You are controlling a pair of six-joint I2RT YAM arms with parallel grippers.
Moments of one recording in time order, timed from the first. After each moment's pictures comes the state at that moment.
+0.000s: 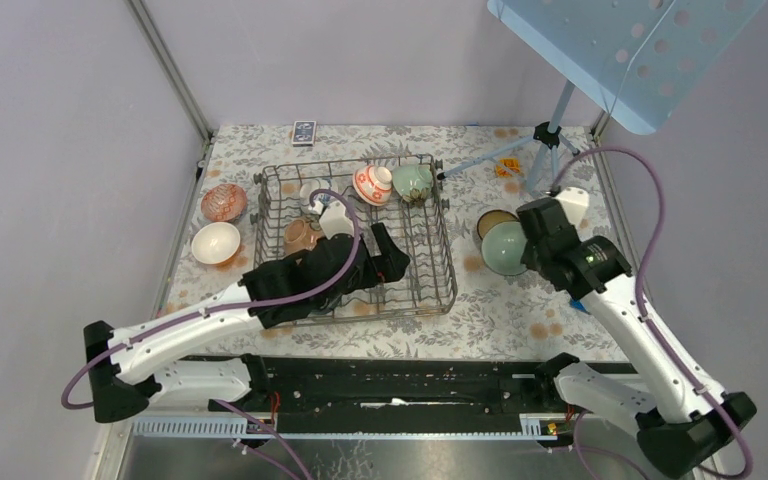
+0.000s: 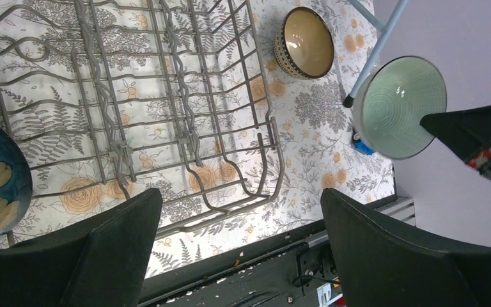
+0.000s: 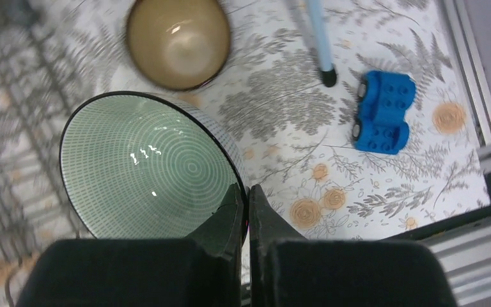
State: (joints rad) left arm -1.10 1.08 1.04 -0.54 -0.45 -1.00; right arm 0.58 0.99 1.11 -1.08 0.58 0.63
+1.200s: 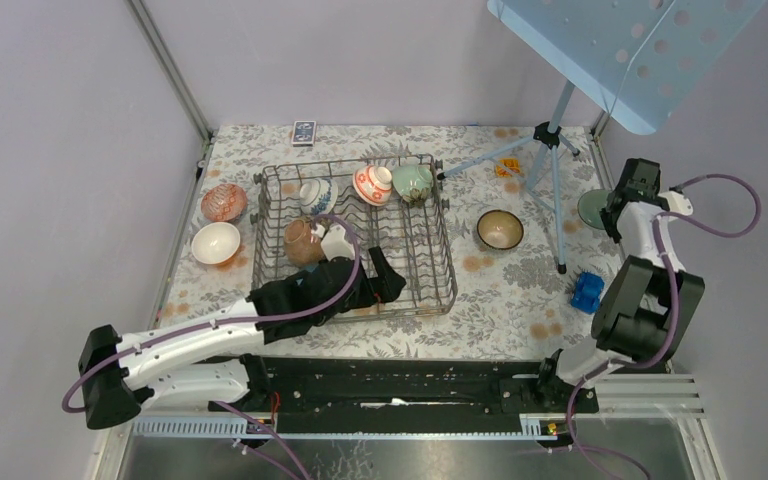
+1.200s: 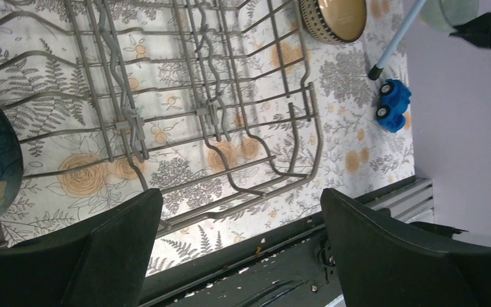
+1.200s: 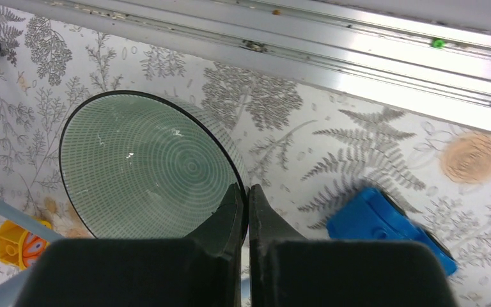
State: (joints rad) left arm -1.10 1.01 0.79 -0.37 -0.39 -1.03; right arm -0.38 1.54 1.13 -0.58 0.40 0.91
